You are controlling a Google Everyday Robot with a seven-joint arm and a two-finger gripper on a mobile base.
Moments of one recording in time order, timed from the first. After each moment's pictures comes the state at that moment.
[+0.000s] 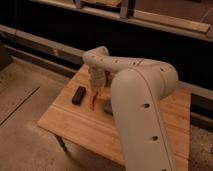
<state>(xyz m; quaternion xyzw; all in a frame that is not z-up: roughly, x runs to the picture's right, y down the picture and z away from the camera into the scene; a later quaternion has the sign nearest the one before) -0.048 0.033 0.873 -0.26 0.27 0.70 0.61</state>
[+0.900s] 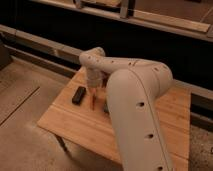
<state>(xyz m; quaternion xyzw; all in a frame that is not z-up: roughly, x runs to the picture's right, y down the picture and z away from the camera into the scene) -0.064 0.032 0.877 -0.27 0.27 0.69 0.62</state>
